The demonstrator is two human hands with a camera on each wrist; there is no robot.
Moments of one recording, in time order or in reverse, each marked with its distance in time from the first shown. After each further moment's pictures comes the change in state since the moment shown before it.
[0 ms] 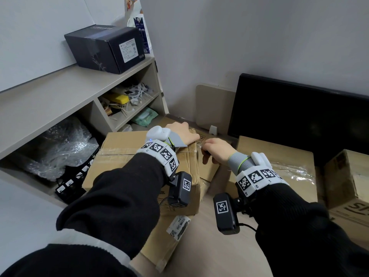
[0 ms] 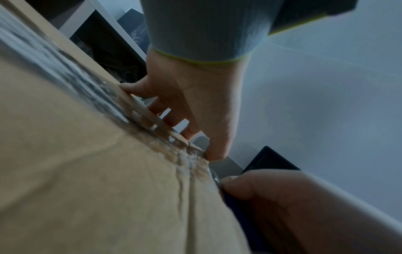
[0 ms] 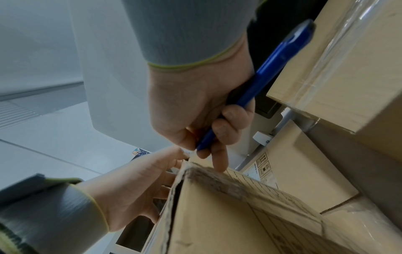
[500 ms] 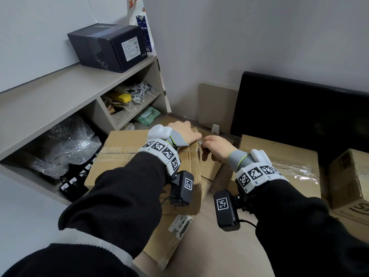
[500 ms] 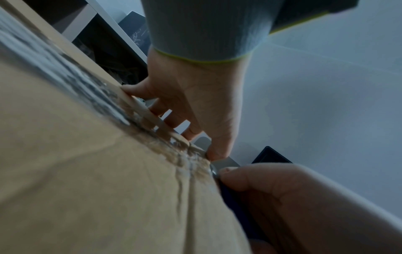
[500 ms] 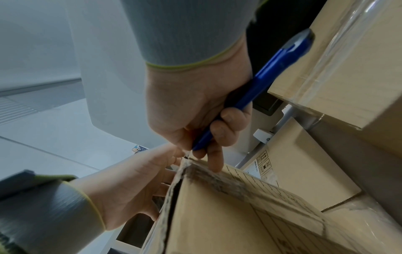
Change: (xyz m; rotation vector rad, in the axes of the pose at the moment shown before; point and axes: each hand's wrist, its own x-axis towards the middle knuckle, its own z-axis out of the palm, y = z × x) left_hand -0.002 0.000 0.000 -0.014 -0.017 -0.004; right_hand 0.003 -0.005 0.001 -0.027 0.013 -0.023
